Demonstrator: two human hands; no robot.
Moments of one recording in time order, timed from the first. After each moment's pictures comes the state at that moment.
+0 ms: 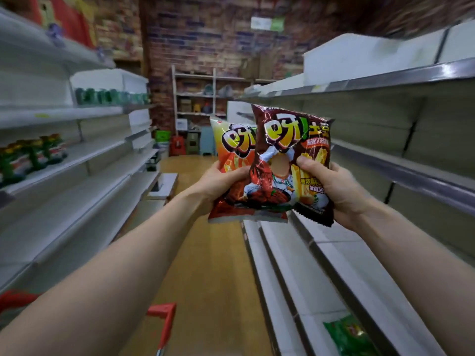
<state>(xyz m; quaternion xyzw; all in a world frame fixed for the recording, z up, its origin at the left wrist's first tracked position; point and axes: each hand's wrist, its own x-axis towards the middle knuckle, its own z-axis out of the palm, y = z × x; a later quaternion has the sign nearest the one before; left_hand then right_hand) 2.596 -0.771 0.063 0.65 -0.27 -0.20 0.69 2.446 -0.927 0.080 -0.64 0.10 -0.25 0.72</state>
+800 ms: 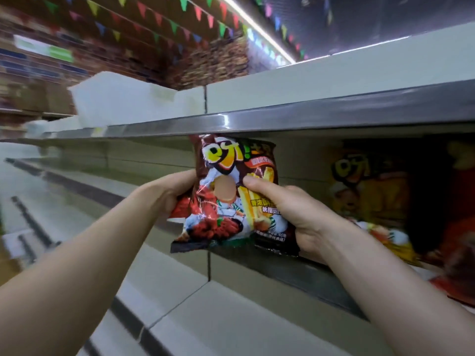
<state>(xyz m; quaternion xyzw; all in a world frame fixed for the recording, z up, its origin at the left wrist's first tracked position) 2.526 -1.135 0.161 0.57 -0.49 -0.46 0.47 2.312 -1.104 0.145 -0.59 0.36 -0.43 0.59</state>
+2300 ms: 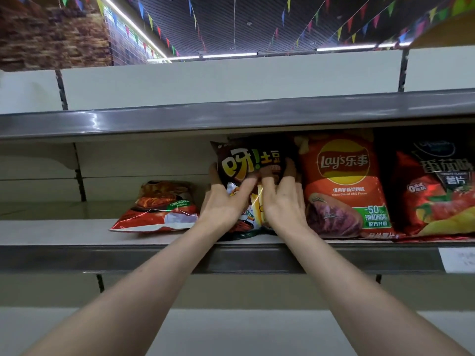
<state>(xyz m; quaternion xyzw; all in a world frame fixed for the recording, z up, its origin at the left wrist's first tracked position) 2.322 -1.137 0.119 0.45 -0.71 -0.29 0.46 2.218 -1.083 0.118 -0.48 0.65 -0.59 -0.01</state>
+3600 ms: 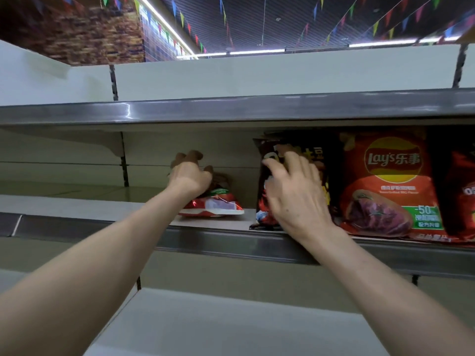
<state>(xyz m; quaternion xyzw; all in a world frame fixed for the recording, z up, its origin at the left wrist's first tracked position) 2.439 -1.189 0.151 0.57 -0.69 -0.10 0.43 2.257 -1.085 0.113 -0.62 0.54 -0.39 -0.41</state>
